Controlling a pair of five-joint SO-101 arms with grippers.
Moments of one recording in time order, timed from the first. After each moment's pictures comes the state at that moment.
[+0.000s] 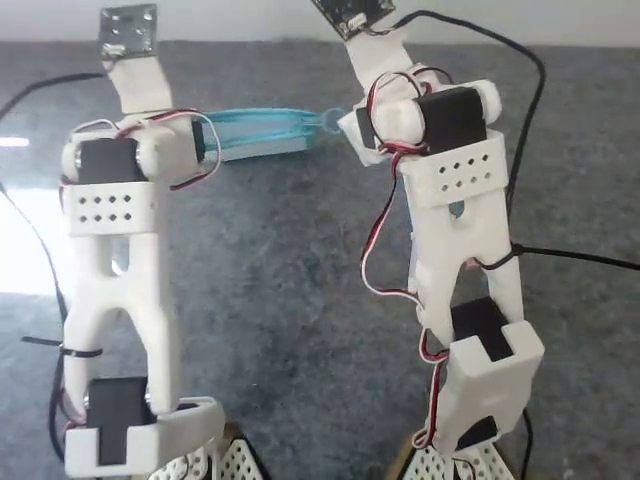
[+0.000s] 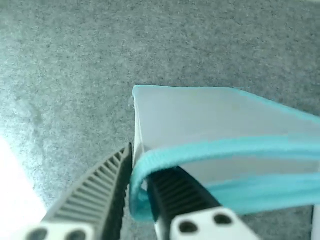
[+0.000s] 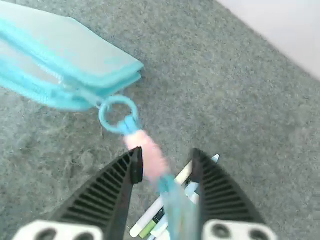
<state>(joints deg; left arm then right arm) -10.0 -10.0 -0.6 75.0 9.4 -22.3 16.6 -57.0 100.7 17.2</state>
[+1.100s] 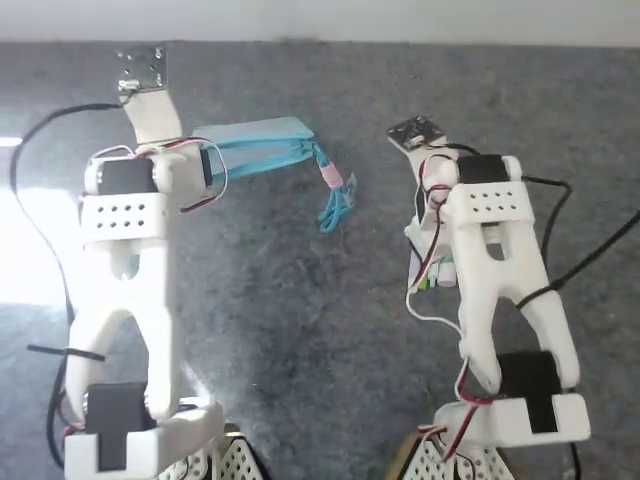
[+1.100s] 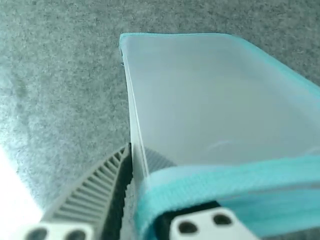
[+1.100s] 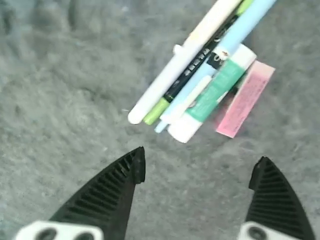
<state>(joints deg) -9.8 -10.2 16.0 64.7 9.8 -8.4 -1.1 10.4 84.2 22.3</state>
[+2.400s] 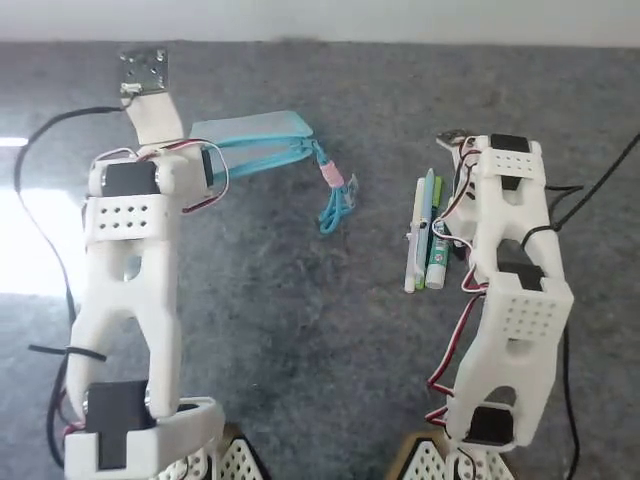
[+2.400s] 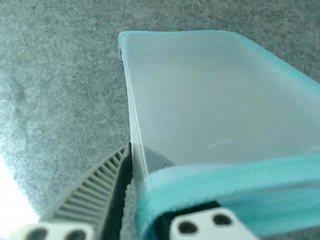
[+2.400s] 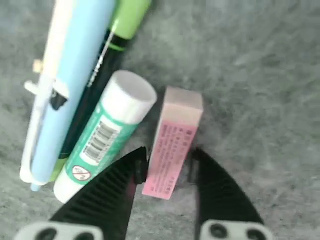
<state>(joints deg) -9.8 -10.2 17.3 62.6 9.8 3.0 38.9 -18.2 85.5 25.2</state>
